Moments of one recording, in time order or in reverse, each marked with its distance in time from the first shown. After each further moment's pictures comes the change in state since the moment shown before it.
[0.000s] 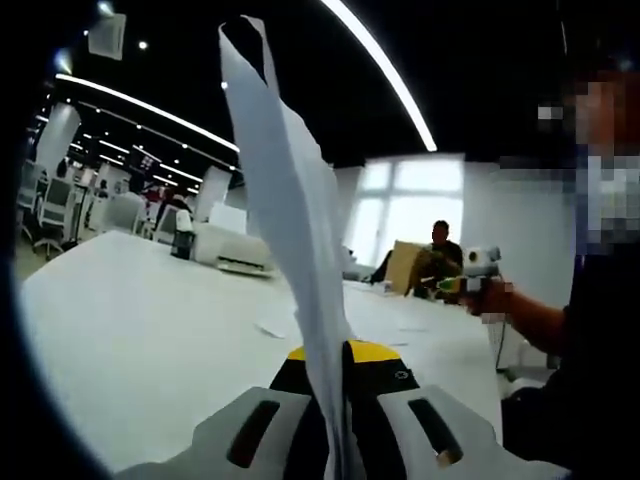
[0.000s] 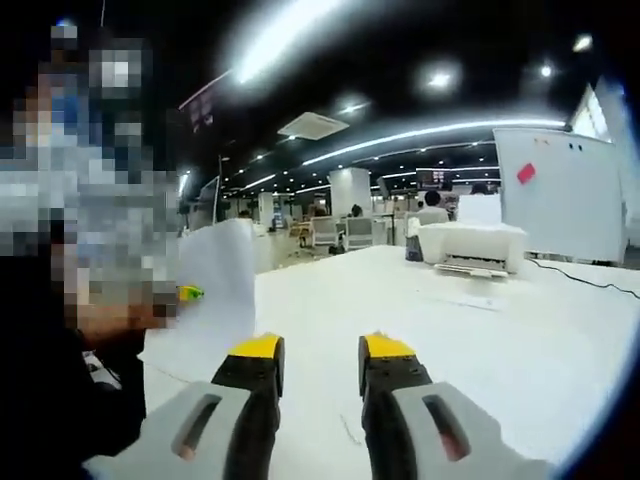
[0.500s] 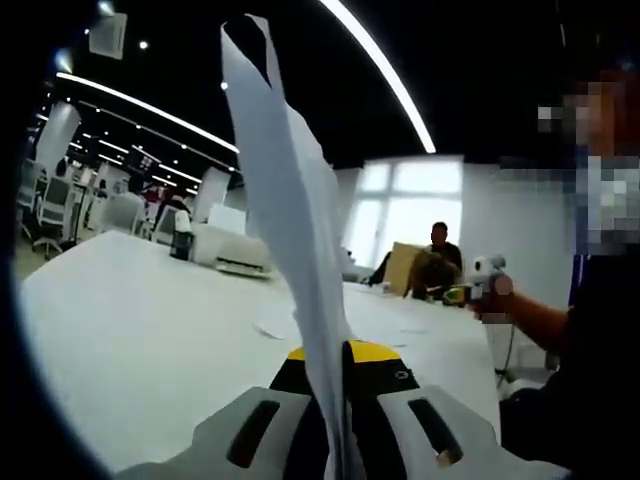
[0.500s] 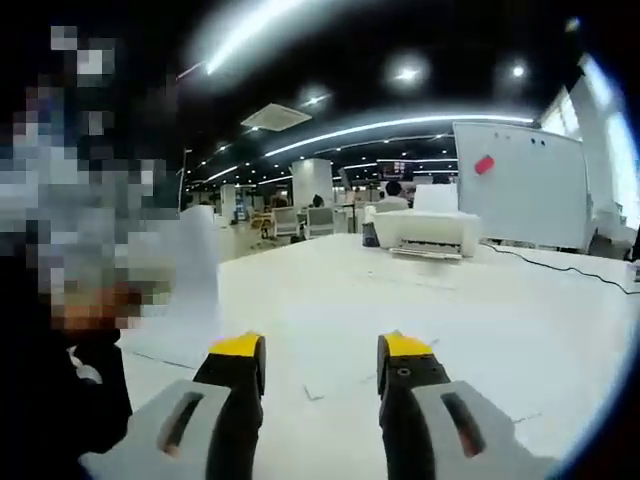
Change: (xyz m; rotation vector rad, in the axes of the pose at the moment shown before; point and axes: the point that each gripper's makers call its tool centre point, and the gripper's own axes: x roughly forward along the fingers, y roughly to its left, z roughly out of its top) left arm -0.003 0.006 0.000 -0.002 -0.005 -0.005; right arm -0.037 -0.038 -0.015 0.022 0.038 -0.178
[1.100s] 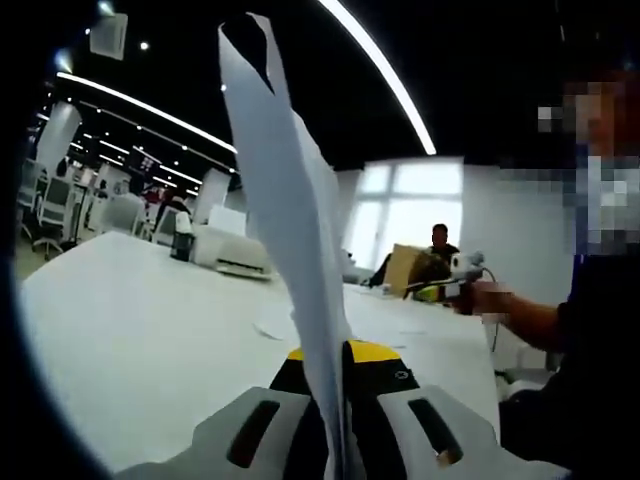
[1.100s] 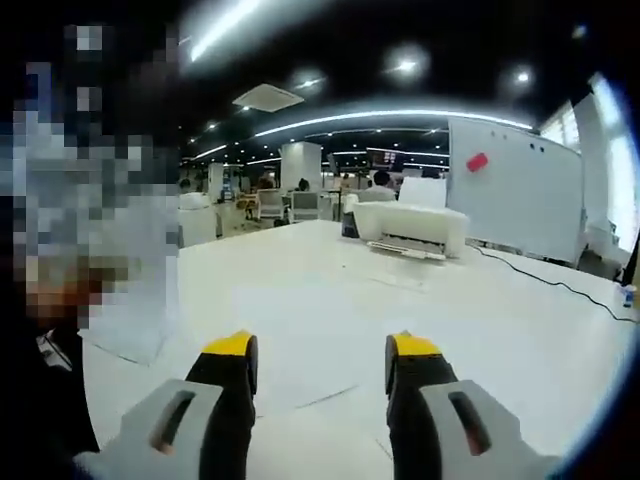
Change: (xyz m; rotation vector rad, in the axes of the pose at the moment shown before) left arm -0.001 0.000 0.001 -0.001 -0.007 0.002; right arm 0.047 -0.044 0.008 -0.067 0.074 -0.053
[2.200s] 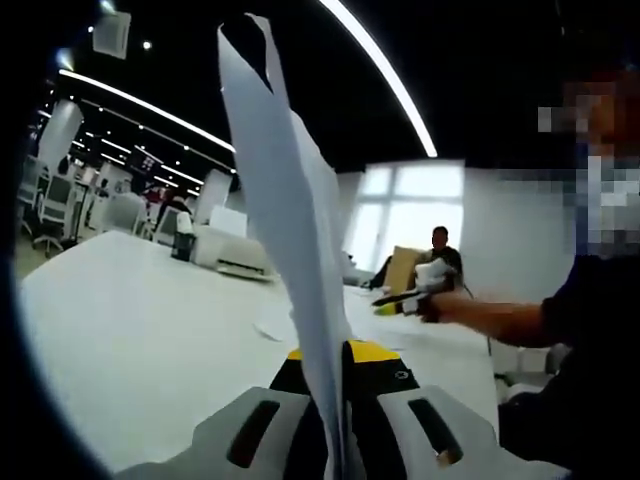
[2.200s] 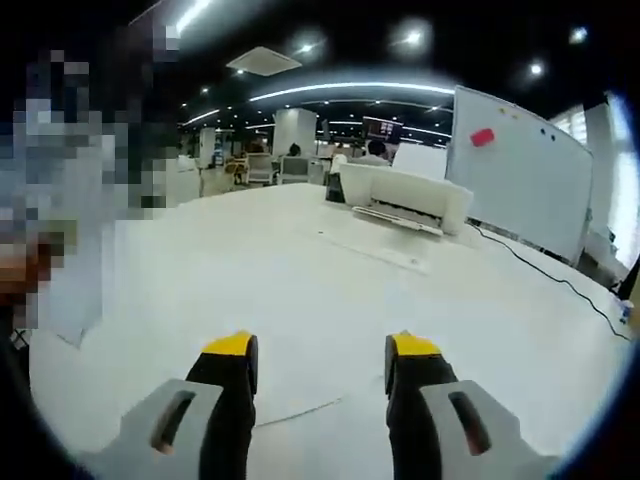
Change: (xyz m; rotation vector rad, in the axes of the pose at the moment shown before) left arm -0.001 -0.001 0.002 -0.010 -0.010 0.002; right arm 0.082 -0.045 -0.039 -0.051 0.147 -0.049
